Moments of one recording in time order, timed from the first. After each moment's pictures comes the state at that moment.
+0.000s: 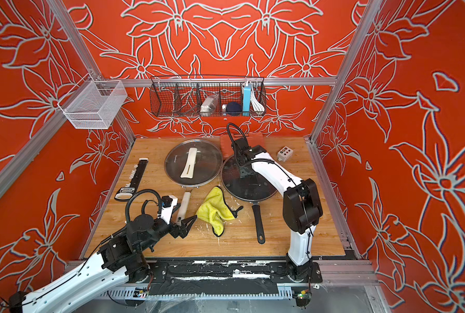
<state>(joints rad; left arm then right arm) -0.81 0.42 0.34 -0.24 -0.14 -0.25 0.54 1.86 1.63 -0.97 0.36 0.25</state>
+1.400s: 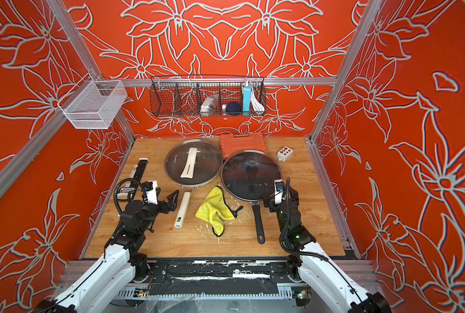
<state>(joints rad) -0.12 0.67 0.17 0.29 0.09 -0.21 0.41 0.68 0.18 0.28 0.41 -0.13</state>
